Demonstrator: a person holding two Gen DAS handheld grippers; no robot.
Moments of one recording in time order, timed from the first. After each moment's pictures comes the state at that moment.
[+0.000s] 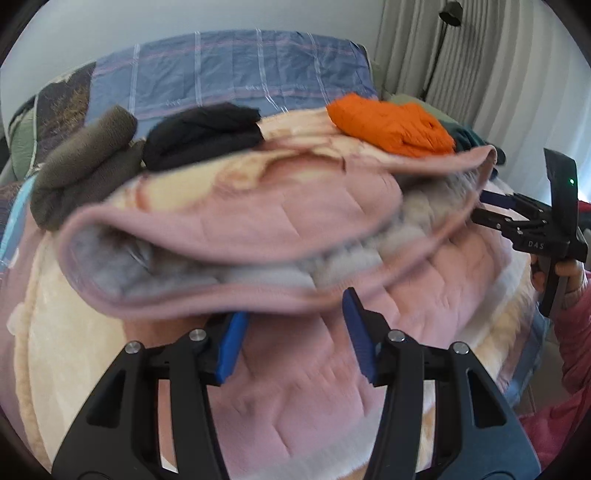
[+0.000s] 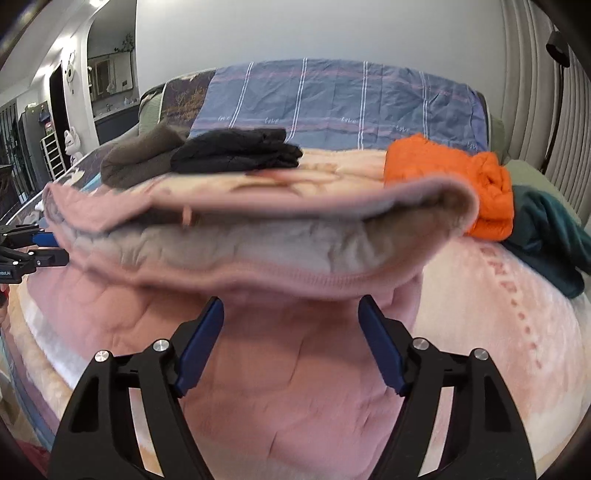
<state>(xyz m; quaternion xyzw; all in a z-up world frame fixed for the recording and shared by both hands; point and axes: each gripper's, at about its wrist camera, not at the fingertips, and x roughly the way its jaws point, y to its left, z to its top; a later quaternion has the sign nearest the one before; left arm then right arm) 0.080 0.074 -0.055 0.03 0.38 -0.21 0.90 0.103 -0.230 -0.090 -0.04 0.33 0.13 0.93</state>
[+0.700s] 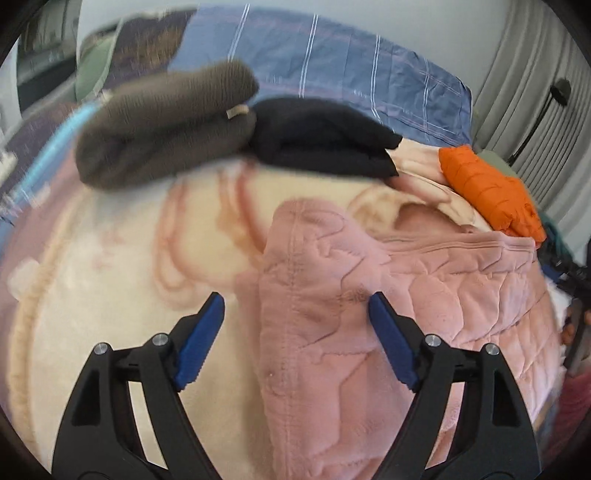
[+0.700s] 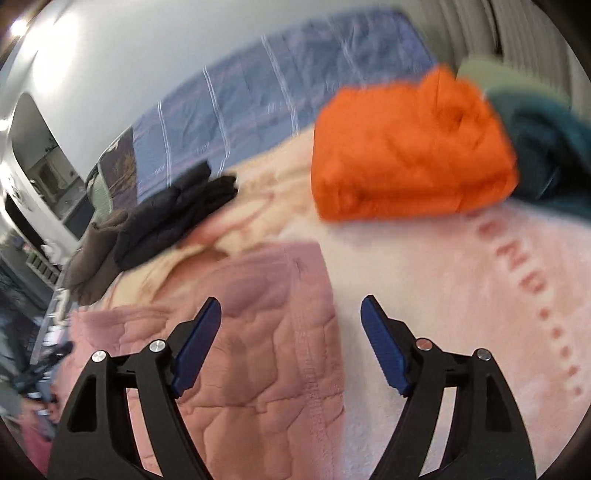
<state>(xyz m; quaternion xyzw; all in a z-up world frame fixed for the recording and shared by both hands) 0.194 0.172 -0.085 -0.11 0.43 -0.09 0.89 0.236 -0.323 -0.111 0.21 0.42 0.10 0.88</state>
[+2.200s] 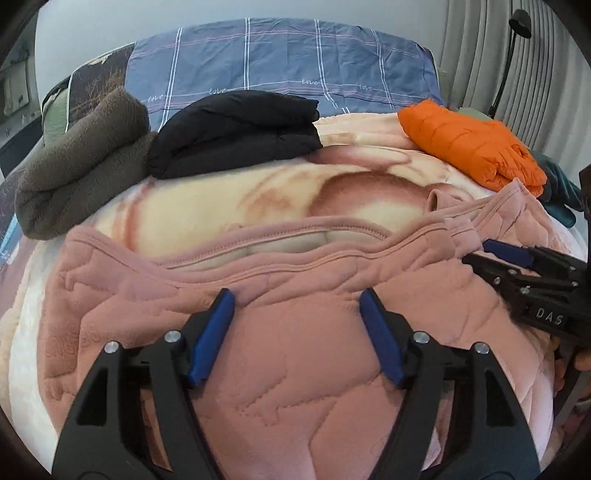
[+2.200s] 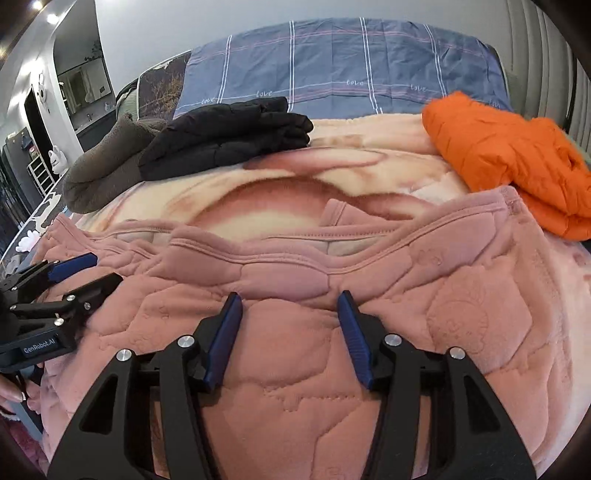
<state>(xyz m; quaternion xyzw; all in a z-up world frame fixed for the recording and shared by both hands) 0.191 0.036 -0.109 0.01 0.39 -0.10 0.91 0.227 -0.160 -0.142 0.02 0.40 0.12 0.91</state>
